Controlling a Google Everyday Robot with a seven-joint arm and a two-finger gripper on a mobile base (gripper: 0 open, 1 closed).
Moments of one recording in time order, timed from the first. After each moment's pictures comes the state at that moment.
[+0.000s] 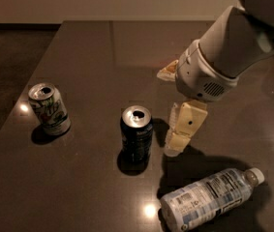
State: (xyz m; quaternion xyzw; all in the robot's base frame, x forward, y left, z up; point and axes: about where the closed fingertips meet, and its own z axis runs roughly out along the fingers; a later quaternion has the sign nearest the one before) arm 0.428 -0.059 0.921 -0.69 0.68 0.12 0.22
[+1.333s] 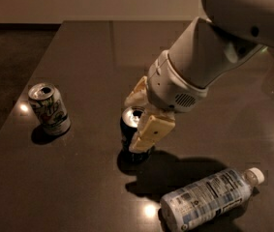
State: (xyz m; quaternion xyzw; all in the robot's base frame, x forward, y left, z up) arm 0.402 -0.002 0.916 -0.72 0.63 0.17 0.22
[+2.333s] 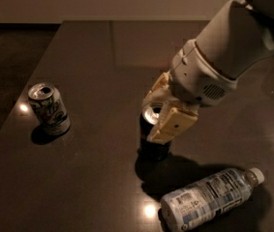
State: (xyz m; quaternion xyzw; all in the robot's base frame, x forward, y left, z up) arm 0.394 -0.037 0.936 -0.71 0.65 0.17 0.21
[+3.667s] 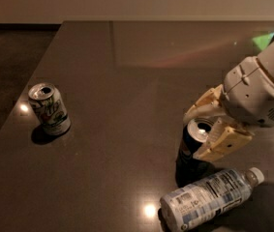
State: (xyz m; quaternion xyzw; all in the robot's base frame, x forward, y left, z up) arm 0.367 -0.116 0.924 -0.71 0.66 0.15 0.21
